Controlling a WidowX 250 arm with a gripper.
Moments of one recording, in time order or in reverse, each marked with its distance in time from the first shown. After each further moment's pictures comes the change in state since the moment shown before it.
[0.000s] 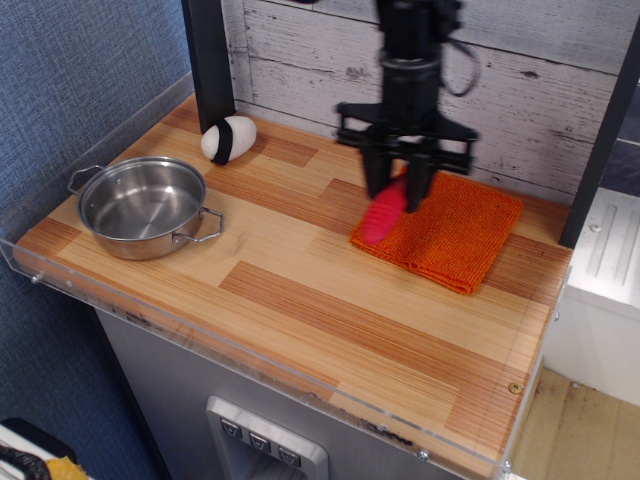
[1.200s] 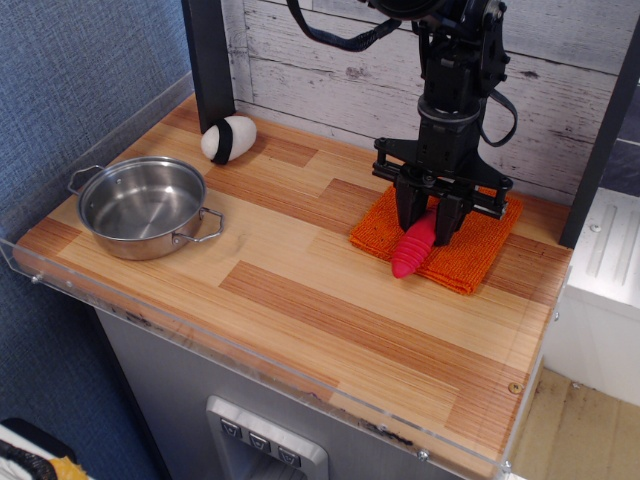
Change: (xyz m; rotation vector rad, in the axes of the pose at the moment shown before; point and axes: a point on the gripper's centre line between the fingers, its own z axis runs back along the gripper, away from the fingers) arm 0.011 -0.012 -0.032 0.042 -0.069 -0.052
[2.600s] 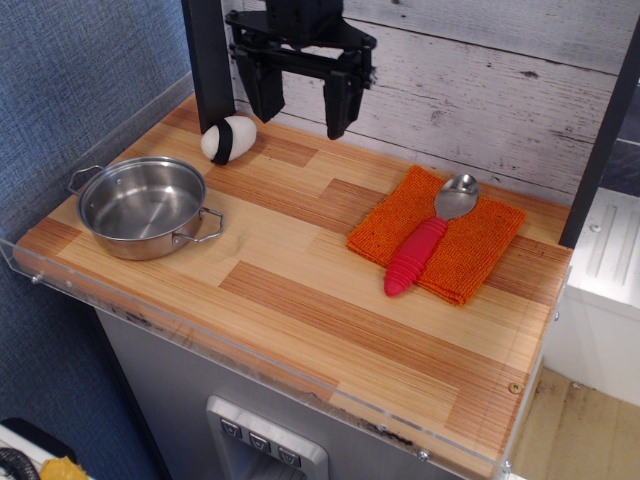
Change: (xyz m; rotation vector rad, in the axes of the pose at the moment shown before) arm -0.041 0.091 0.102 -0.007 -0.073 0.097
